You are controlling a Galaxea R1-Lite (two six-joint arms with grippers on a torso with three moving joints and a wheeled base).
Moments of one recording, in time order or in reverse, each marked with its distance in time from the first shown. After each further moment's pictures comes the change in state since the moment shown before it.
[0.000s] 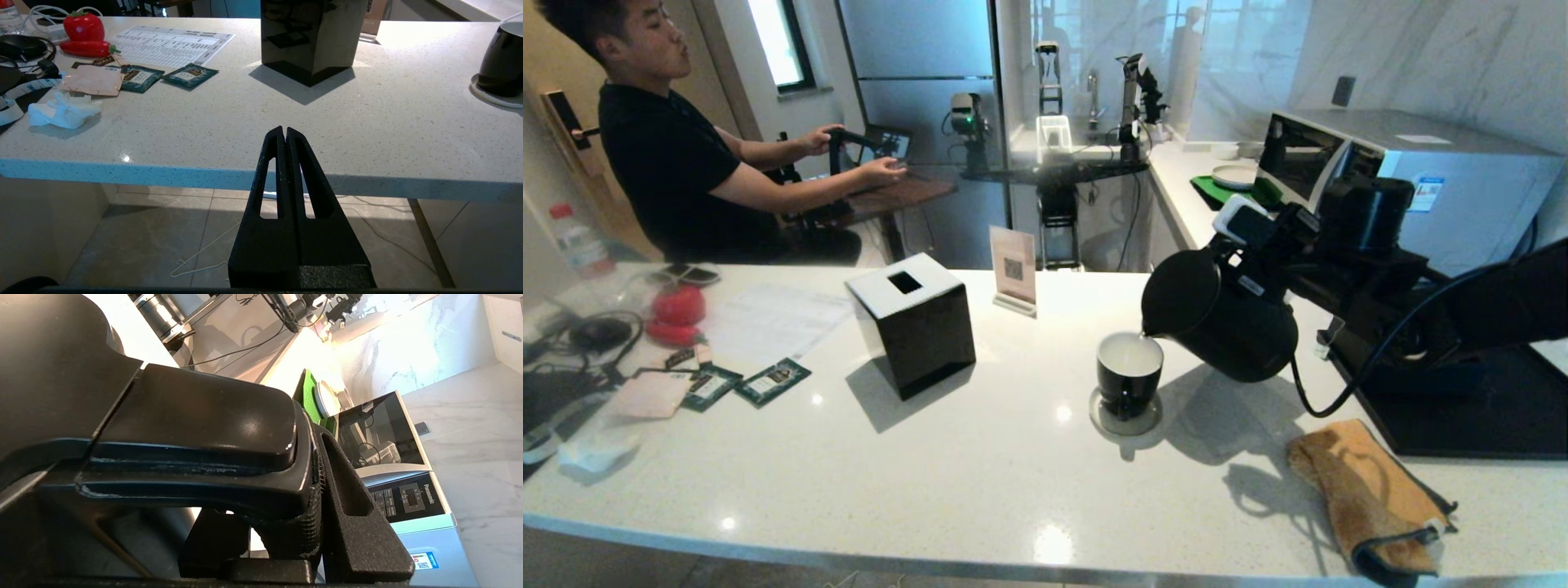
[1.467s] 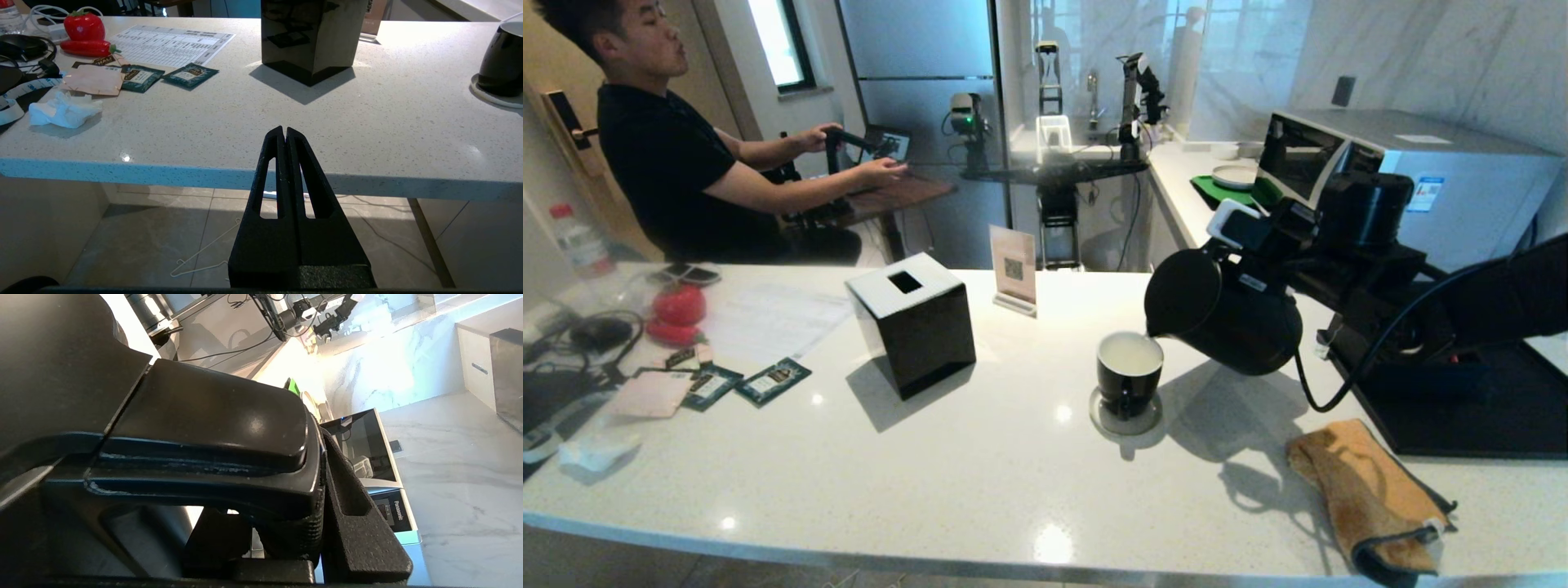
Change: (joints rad) left arm 0.000 0.000 0.000 0.000 0.000 0.000; right arm 0.000 0.010 -0.028 0.001 0.017 -0.120
